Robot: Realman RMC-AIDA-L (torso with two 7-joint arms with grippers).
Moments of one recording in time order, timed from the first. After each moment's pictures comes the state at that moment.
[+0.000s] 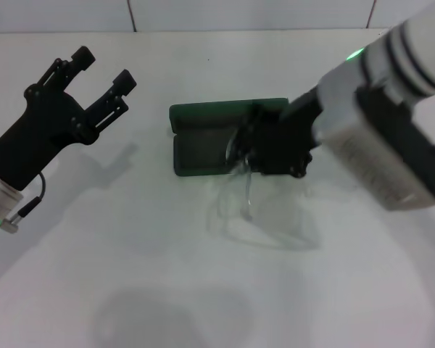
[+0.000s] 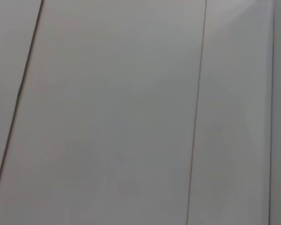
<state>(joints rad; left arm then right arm) -0.50 -2.09 2.84 -0.19 -0.92 1.70 -0.71 0.75 2.03 -1.61 -1.31 -2.17 -1.35 0.96</state>
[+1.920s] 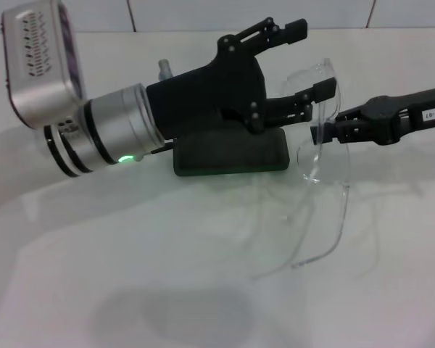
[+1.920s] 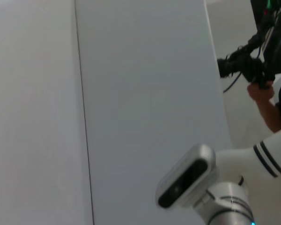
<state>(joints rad) -0.86 -2.09 2.84 -0.07 -0.58 1.67 -0.62 0.82 1.84 -0.99 -0.40 -1.79 -1.67 1.78</state>
